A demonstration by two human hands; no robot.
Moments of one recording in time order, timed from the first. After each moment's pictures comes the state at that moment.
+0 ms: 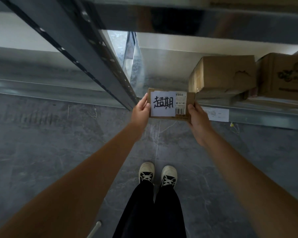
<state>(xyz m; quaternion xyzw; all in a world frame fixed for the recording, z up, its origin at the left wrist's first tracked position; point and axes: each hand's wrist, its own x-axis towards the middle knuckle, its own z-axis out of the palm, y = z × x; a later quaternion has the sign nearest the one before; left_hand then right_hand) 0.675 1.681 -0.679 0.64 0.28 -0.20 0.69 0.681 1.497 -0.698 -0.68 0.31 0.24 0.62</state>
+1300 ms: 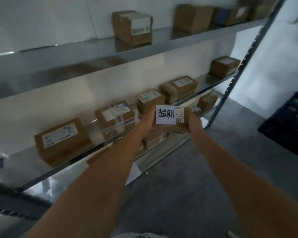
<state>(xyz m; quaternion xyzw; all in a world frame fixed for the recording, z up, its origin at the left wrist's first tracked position) 0.591 1.256 -0.199 0.67 -0.08 -0.41 0.61 0.481 1.132 -0.216 -0.57 0.51 -0.19 0.61</state>
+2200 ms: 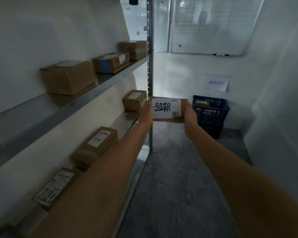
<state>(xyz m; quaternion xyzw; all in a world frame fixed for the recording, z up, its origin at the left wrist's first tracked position) 0.539 0.851 -0.115 0.59 -0.40 -0.41 0.57 0.394 0.821 -0.117 -0.42 0.53 -0.50 0.54</state>
